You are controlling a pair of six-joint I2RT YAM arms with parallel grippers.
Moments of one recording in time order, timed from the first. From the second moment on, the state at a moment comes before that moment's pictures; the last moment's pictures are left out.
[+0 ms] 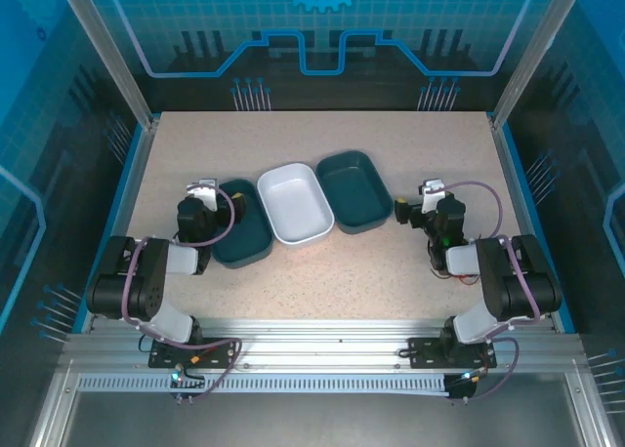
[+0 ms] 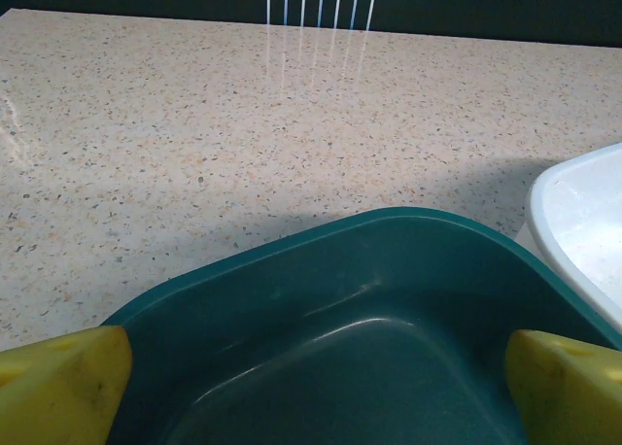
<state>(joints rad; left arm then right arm) 0.00 1.55 0.37 0.84 0.04 -0.09 0.06 1.55 0.37 0.81 -0.02 -0.07</state>
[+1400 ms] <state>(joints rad) 0.00 1.55 0.37 0.84 0.04 -0.09 0.06 1.55 0.37 0.81 -0.02 -0.07</state>
